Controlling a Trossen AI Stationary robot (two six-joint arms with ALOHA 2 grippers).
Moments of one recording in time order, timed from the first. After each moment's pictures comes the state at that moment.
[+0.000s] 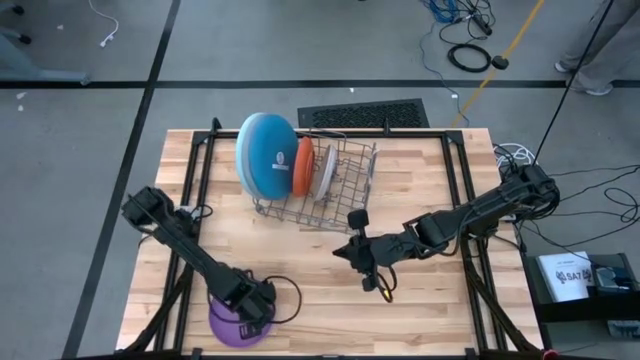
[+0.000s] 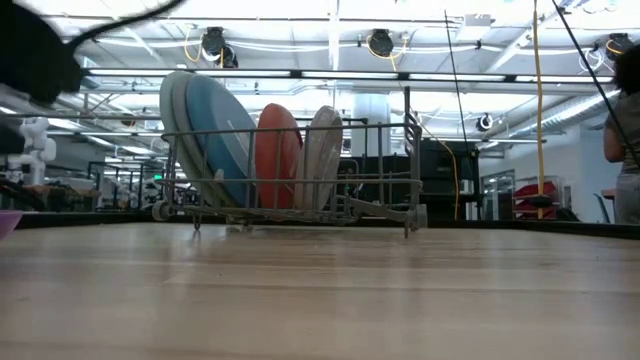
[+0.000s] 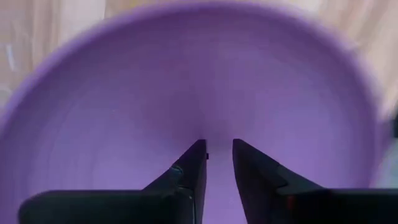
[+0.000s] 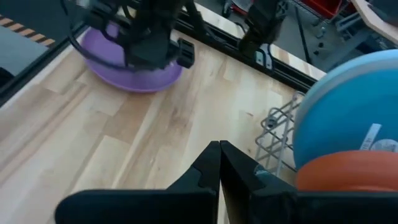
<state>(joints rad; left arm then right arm) -0.72 1.76 1.04 -0.65 0.15 -0.98 0.41 1.52 1.22 -0.25 0.37 -0.19</state>
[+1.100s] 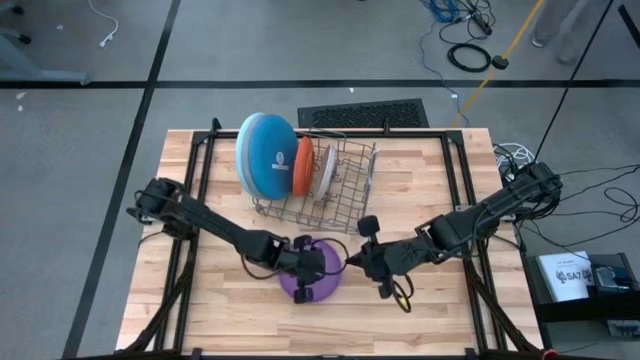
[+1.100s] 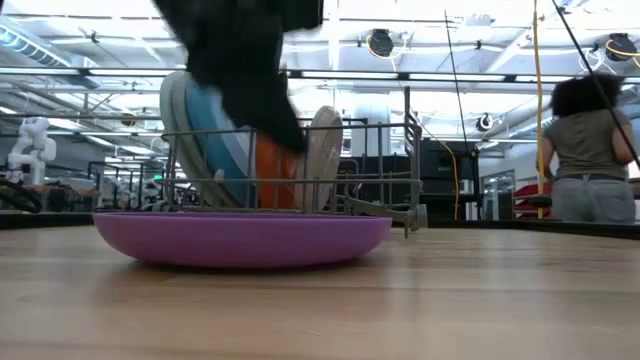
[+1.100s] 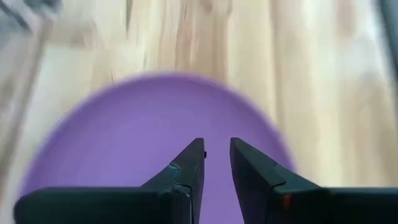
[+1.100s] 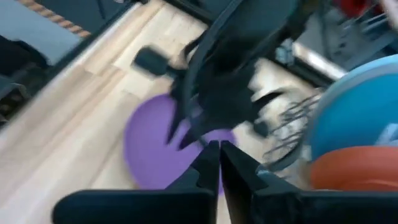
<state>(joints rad) -0.37 1.79 1.15 -0.25 -0.11 -0.38 0.48 1.46 1.22 -0.39 0.36 -0.18</state>
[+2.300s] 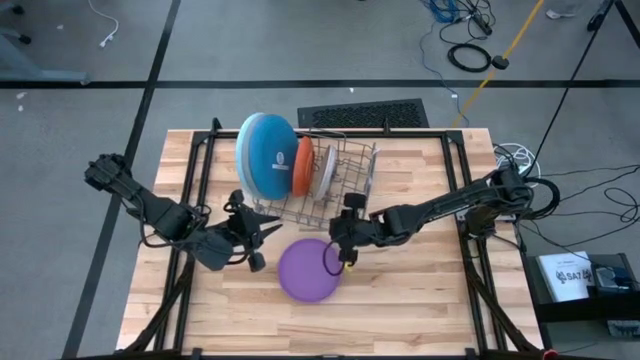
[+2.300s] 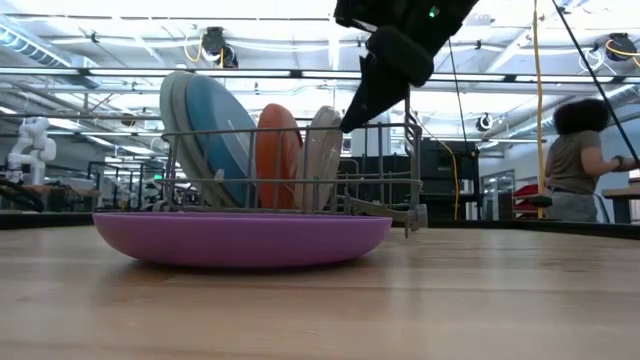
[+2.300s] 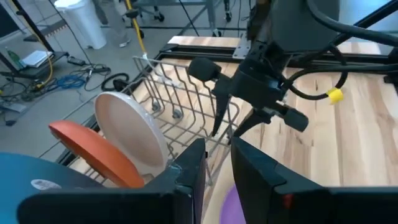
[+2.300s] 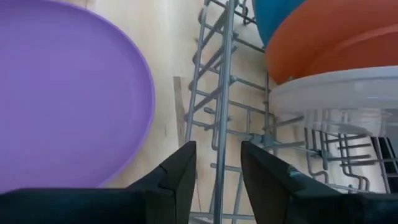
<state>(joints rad) -0.57 1.21 1.19 -0.63 -0.85 -0.41 0.22 1.73 1.23 -0.43 0.49 0.09</state>
